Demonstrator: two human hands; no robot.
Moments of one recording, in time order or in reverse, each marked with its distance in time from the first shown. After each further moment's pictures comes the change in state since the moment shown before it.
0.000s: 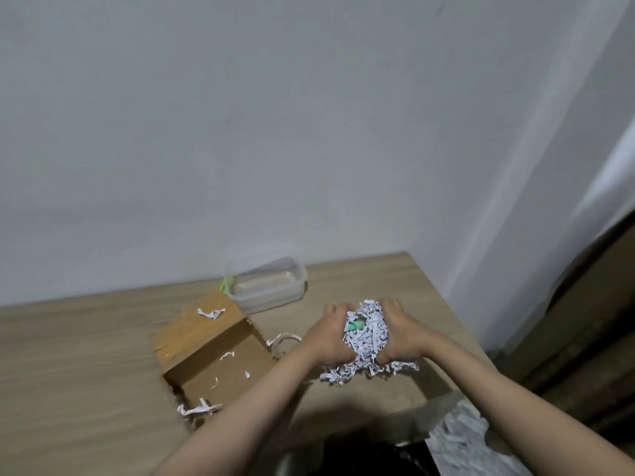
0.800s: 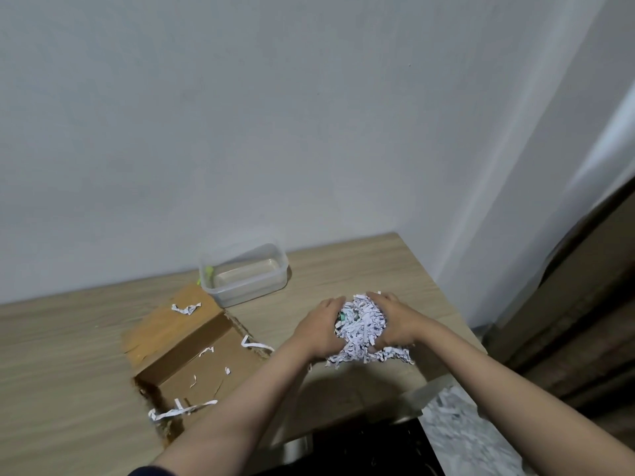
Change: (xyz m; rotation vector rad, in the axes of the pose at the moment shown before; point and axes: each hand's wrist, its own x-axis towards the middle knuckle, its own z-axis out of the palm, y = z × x) left_hand 0.029 -0.008 0.028 0.098 -0.062 -0.015; right_hand 0.020 0.047 0.007 -0.002 -0.119 0.133
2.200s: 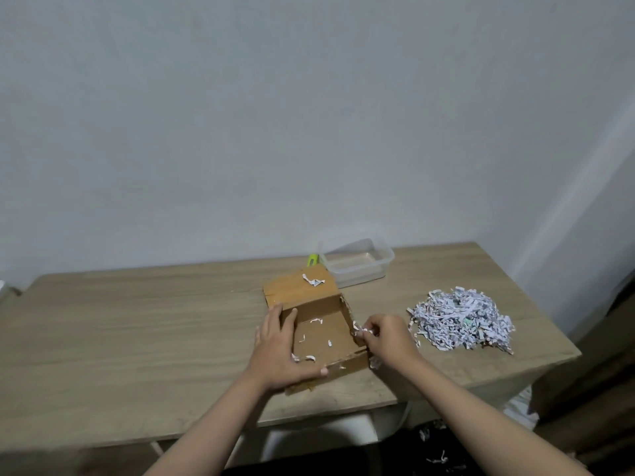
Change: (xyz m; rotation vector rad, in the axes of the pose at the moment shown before) left_hand -0.227 -0.193 -0.086 0.081 0.319 -0.189; right_hand -0.039 -0.216 0.143 0.181 0.416 -0.130
